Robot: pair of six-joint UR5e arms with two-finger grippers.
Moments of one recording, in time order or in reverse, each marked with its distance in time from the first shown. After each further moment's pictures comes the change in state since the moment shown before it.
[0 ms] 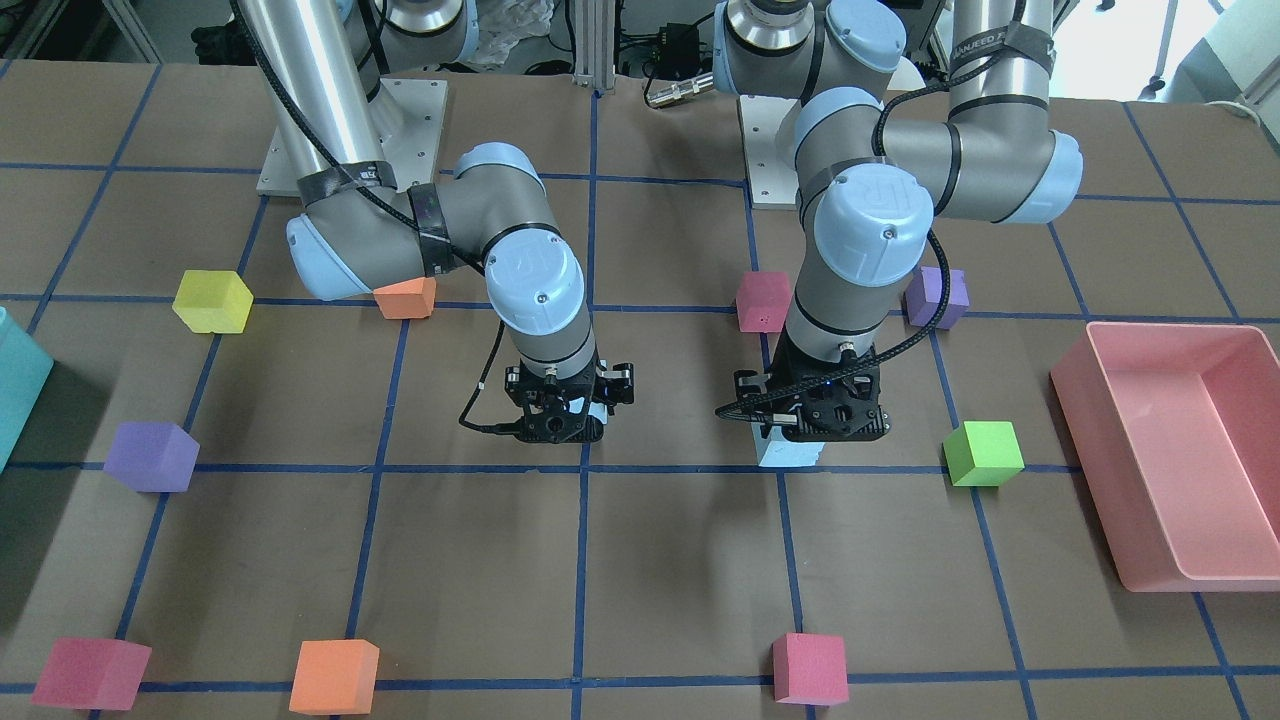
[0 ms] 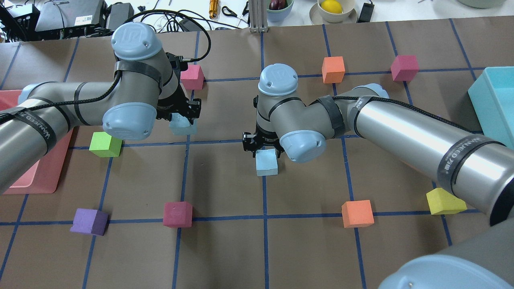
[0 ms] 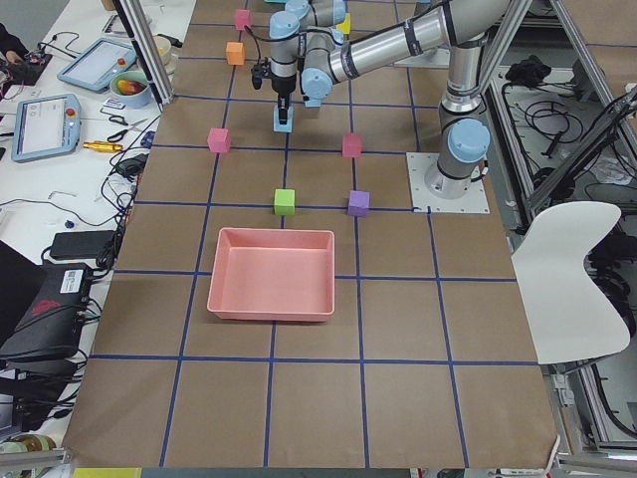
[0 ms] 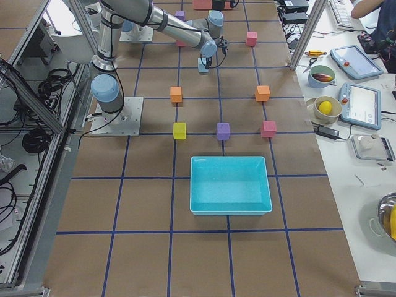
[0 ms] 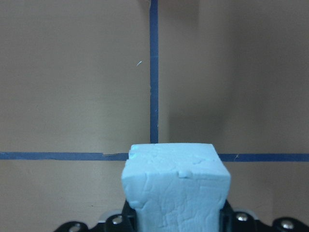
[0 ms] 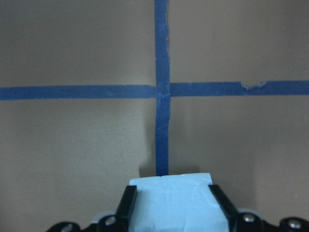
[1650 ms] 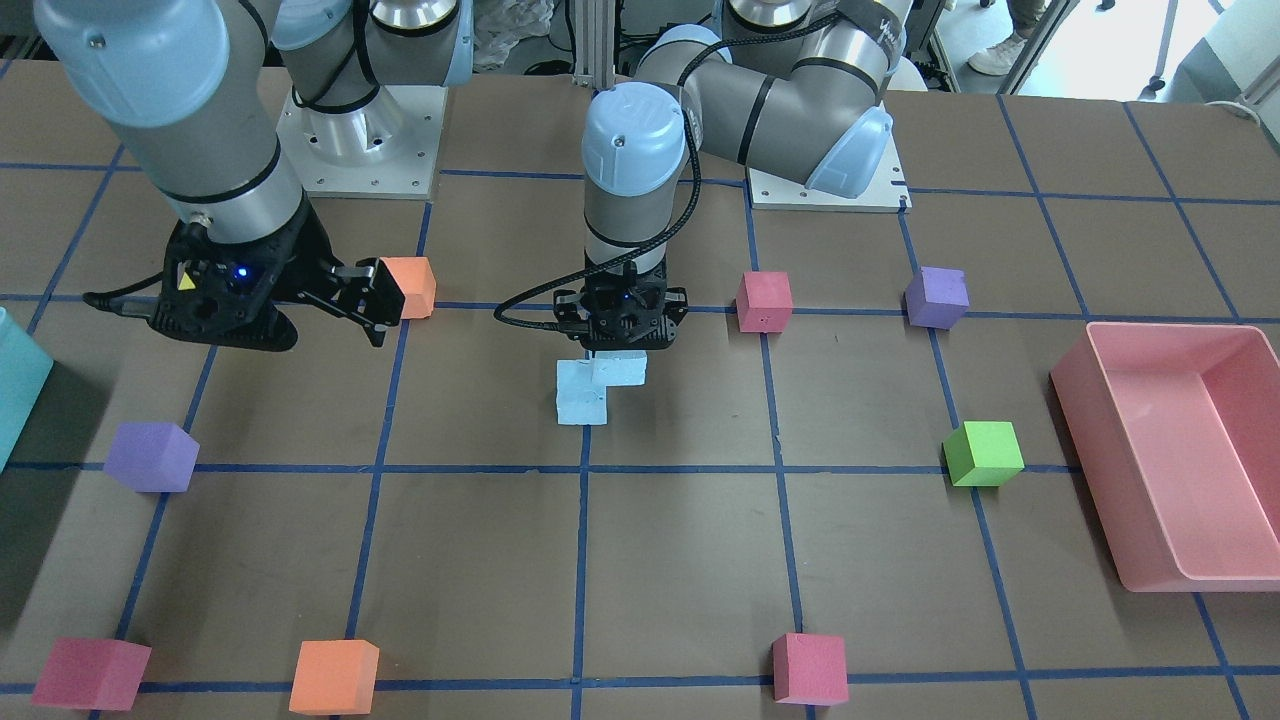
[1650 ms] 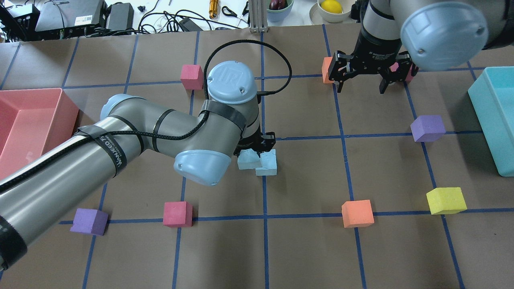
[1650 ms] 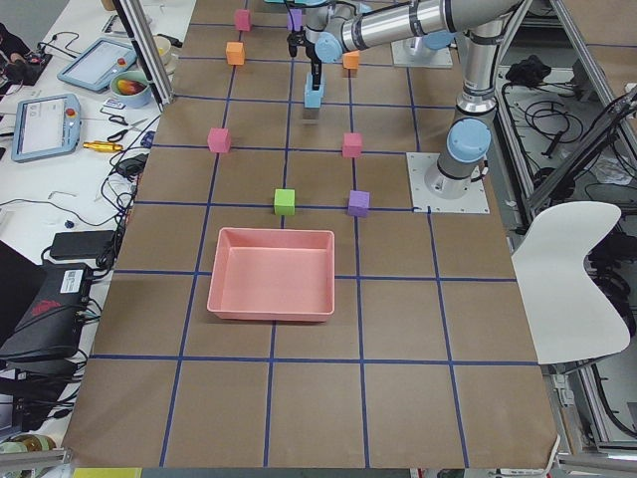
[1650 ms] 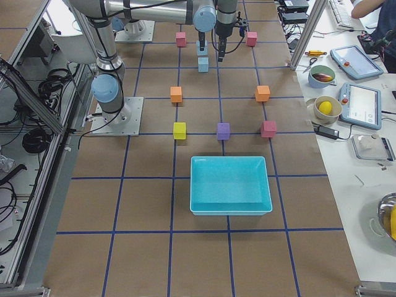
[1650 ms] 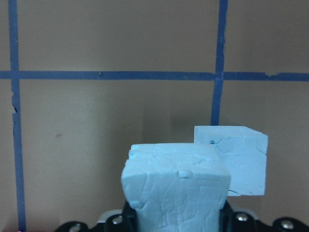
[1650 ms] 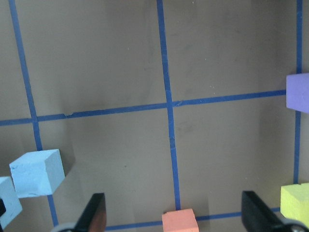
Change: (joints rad) left arm -0.350 -0.016 -0.015 -0.005 -0.044 -0.395; right arm -0.323 -0.348 -0.215 0.568 -0.153 -0.245
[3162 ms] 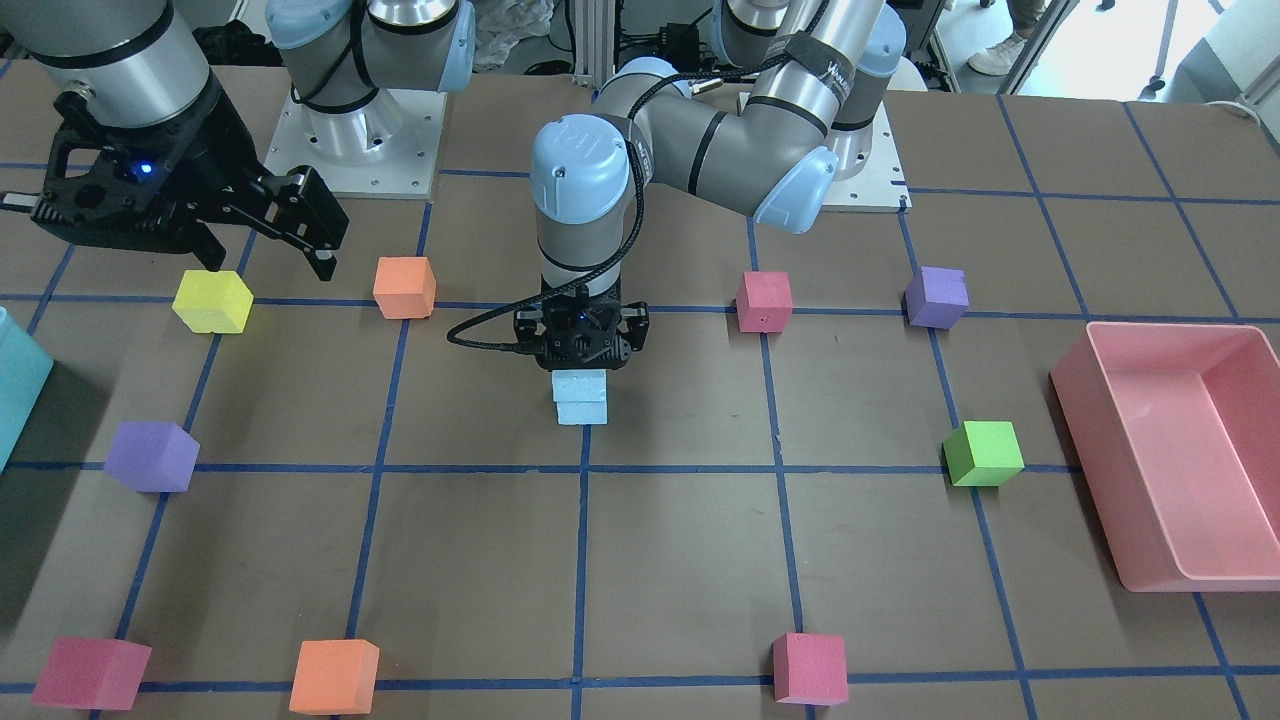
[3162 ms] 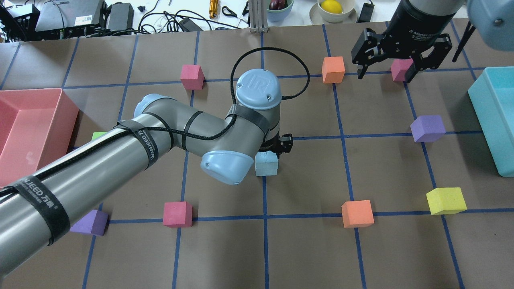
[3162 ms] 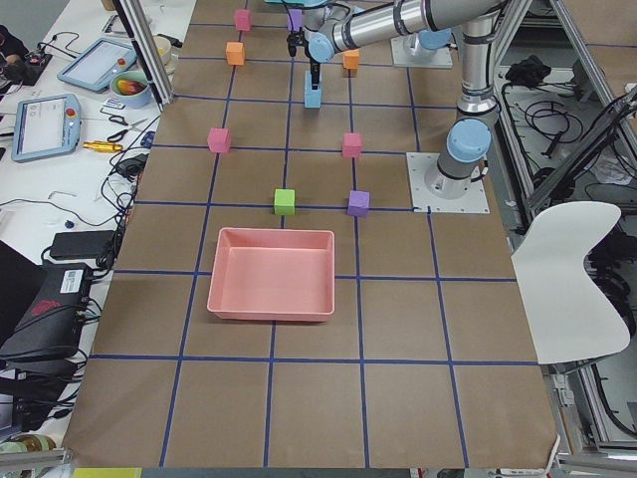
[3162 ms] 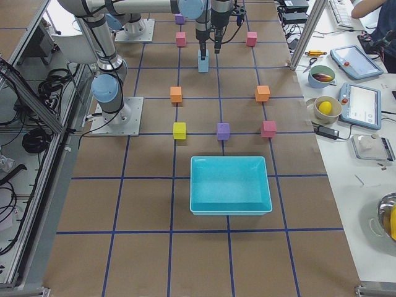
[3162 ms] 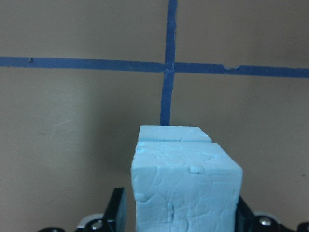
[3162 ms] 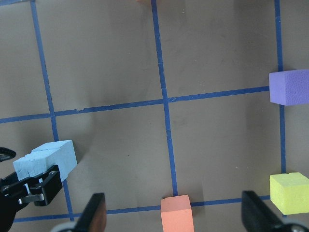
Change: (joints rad) left arm -0.048 -0.079 0.049 0.028 0.008 -0.040; right arm -0.074 -0.082 -0.054 0.077 0.062 -0.057
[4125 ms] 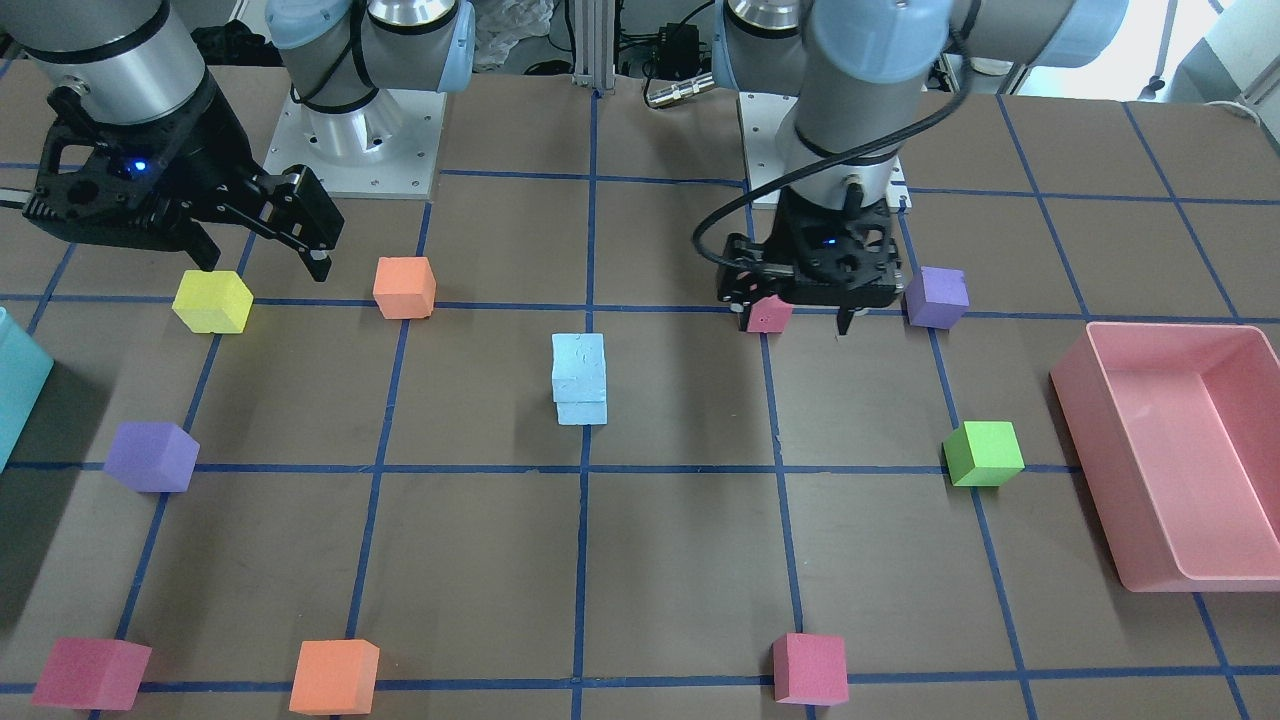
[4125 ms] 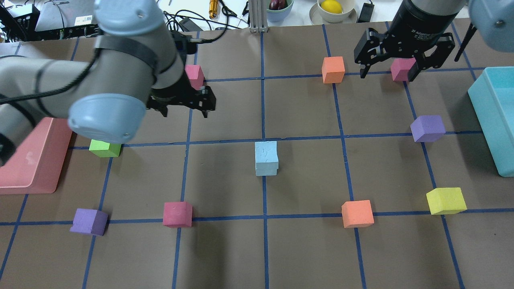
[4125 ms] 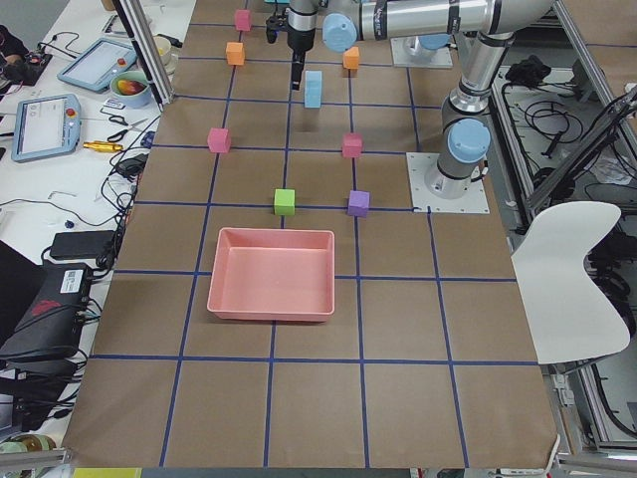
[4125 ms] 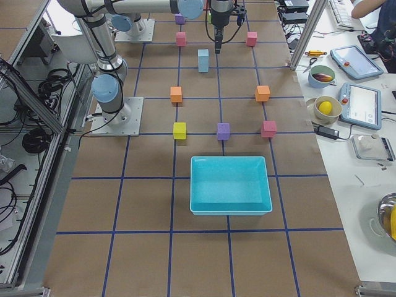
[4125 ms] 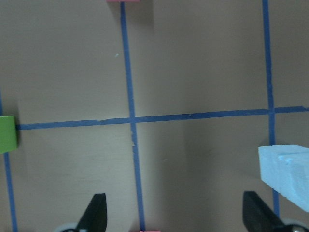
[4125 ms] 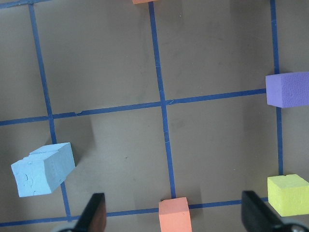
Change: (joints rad) left arm 0.410 0.323 0.048 -0.284 0.016 0.508; right arm -0.001 -0.004 0.002 -0.011 -0.004 0.000
